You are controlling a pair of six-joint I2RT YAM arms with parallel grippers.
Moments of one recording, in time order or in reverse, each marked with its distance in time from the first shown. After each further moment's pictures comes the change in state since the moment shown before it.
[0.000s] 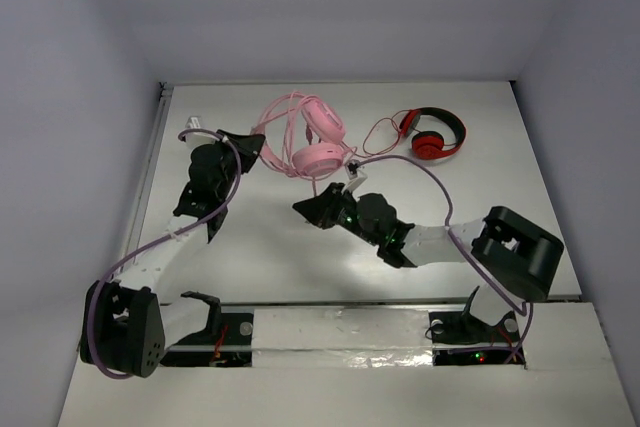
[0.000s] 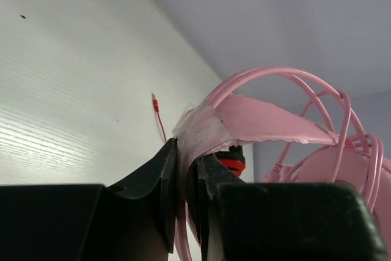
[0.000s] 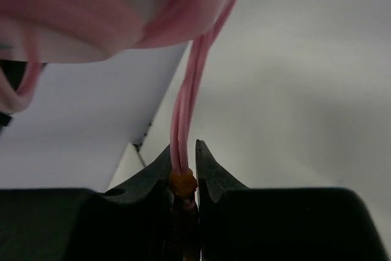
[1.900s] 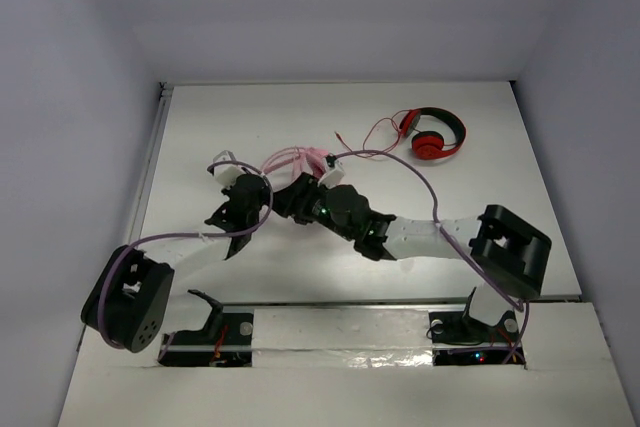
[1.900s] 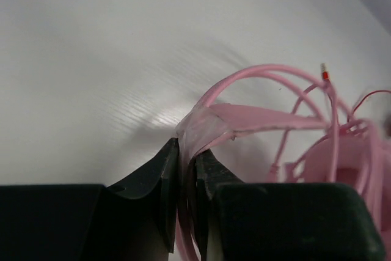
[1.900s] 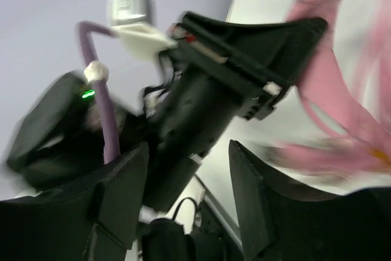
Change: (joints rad) left arm -0.255 0.137 -0.183 -0.006 -0.521 0.219; right arm 0.101 0.078 0.284 -0.245 0.136 0.225
